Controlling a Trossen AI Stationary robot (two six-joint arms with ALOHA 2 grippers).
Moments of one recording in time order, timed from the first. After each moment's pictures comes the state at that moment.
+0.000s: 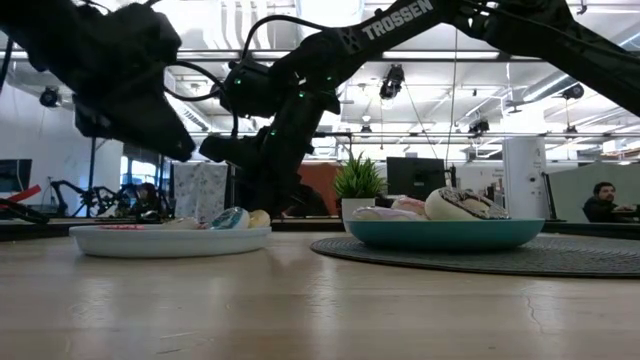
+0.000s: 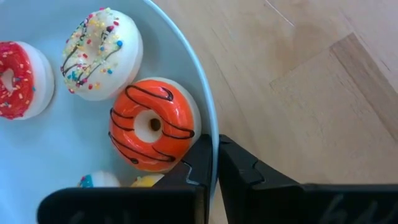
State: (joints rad) left arm -0.51 1.30 0.66 -0.26 -0.66 -1.00; right arm -0.11 2.46 2.04 -0.72 -0.11 0.53
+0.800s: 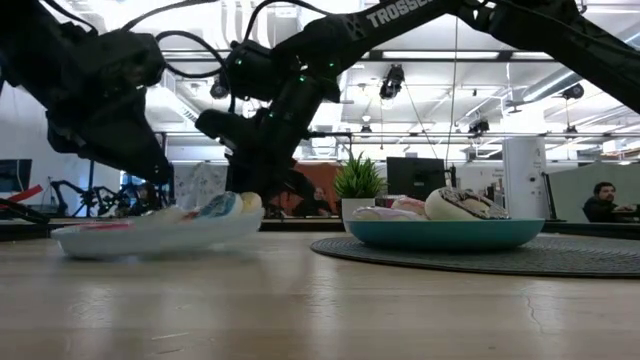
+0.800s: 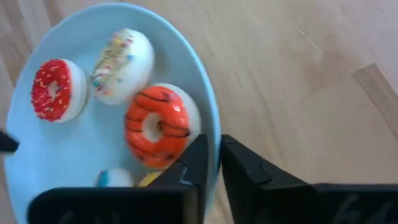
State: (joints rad) left arm -0.56 1.34 0.65 -0.33 -0.66 -1.16; right arm -0.10 2.42 2.04 -0.68 -0.16 0.49
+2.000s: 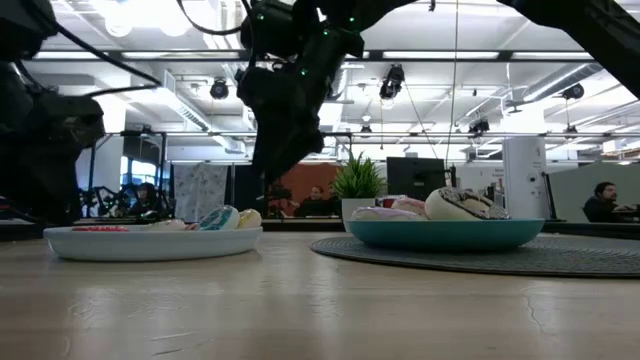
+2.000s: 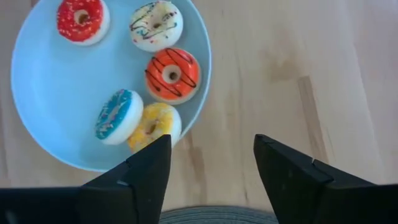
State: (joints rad) left arm -0.50 0.87 0.34 -0.60 -0.39 -1.60; right arm -0.08 2.25 1.96 -0.82 -0.08 0.14
